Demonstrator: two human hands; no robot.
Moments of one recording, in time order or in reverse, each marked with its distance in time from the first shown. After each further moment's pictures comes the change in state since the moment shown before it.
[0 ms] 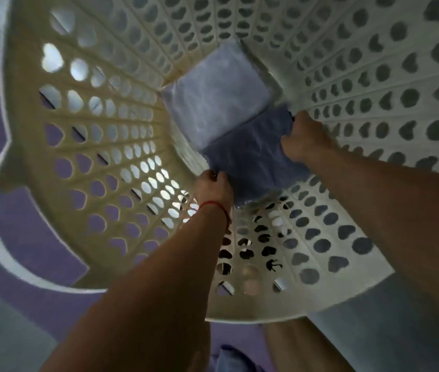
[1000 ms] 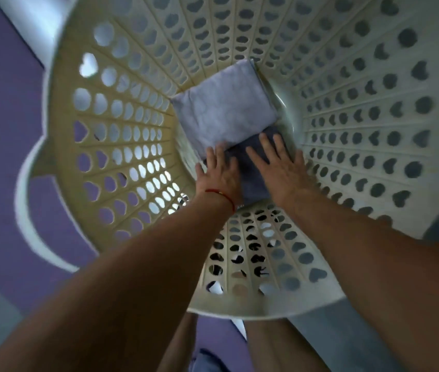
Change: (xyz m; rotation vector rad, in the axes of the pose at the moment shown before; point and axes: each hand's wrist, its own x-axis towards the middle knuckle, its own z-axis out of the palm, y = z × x) left_hand 0.012 0.025 -0.001 1.329 -0.101 0.584; right_hand -0.043 -0.011 0.023 -0.839 -0.081 -0.437
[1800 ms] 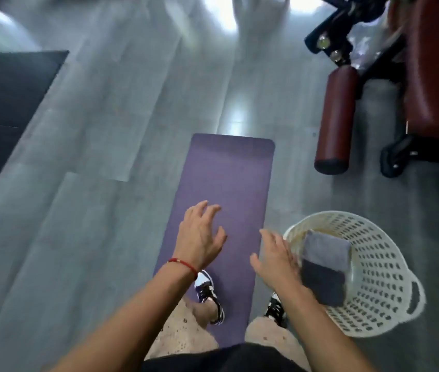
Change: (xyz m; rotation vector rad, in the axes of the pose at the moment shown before) left_hand -0.659 -0.211 -0.231 -0.739 0.818 -0.578; right_hand -0.489 -0.271 -0.326 0.256 0.259 -0.444
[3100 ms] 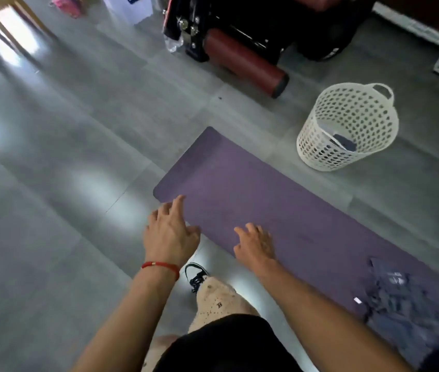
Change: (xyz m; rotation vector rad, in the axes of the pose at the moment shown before) left_hand 0.412 -0.451 -0.316 0.267 -0.434 0.757; right_hand 0.297 -0.603 0.231 0.272 0.285 0.855
